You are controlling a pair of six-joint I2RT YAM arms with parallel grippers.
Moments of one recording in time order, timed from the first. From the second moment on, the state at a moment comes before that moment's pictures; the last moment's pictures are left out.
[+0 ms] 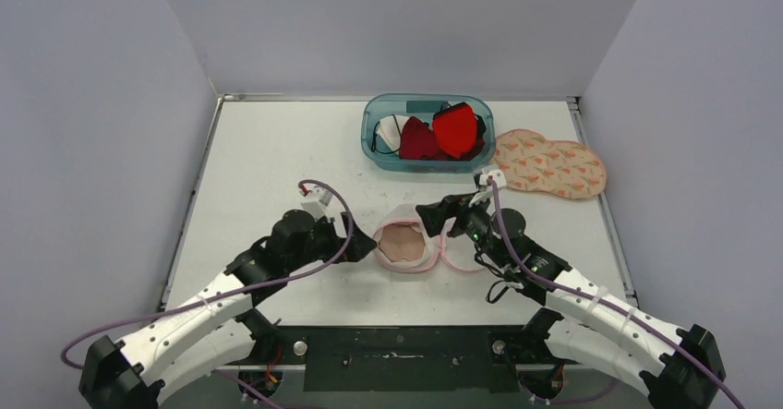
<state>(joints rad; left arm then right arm) -0.69 0.77 0.52 -0.21 0.07 -0.77 0.78 0.87 0.57 0.21 0.17 0.39</state>
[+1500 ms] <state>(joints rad) -0.80 0.98 0.40 -0.04 -0.05 -0.86 1.09 1.26 0.49 0.23 0.28 0.29</state>
